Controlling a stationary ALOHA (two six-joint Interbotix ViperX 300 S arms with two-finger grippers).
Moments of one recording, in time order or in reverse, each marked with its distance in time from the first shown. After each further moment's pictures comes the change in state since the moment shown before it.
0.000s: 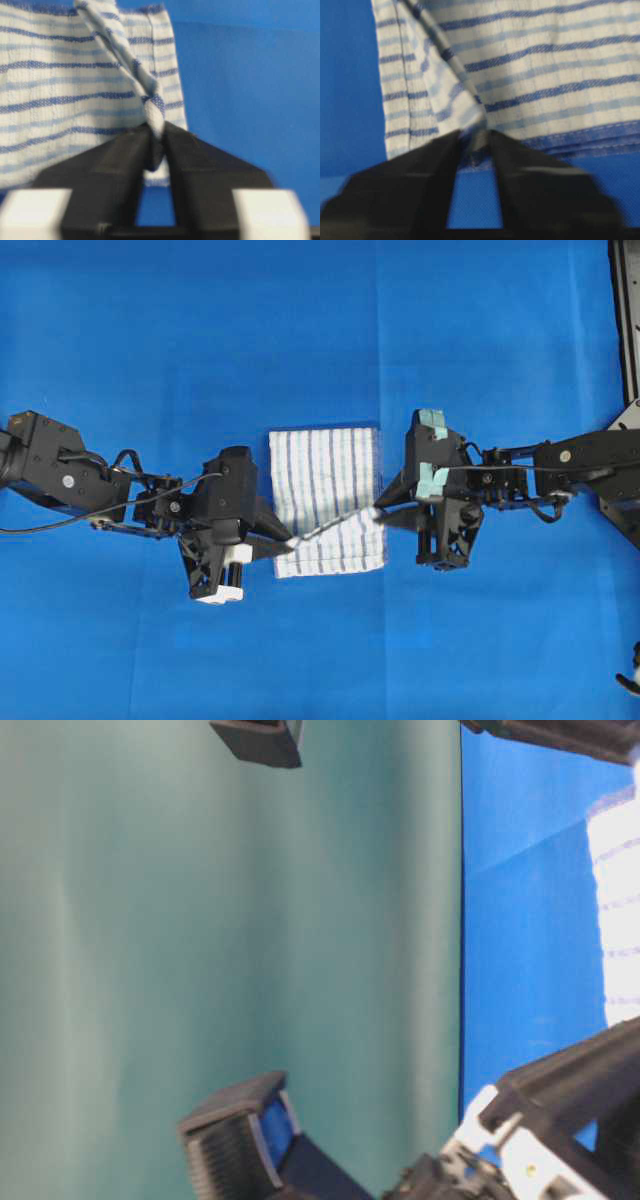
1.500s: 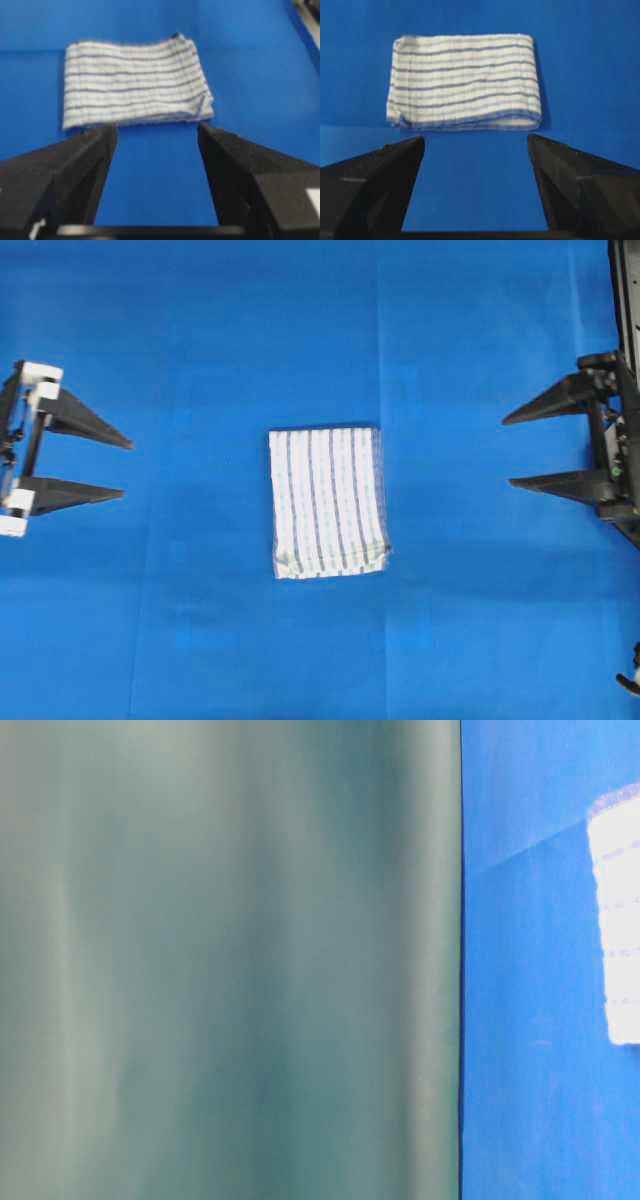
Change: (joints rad) left arm 0.094 -0.997 0.514 0.006 0.195 0.187; right arm -0.114 -0.980 0.267 -0.199 0.417 -0.066
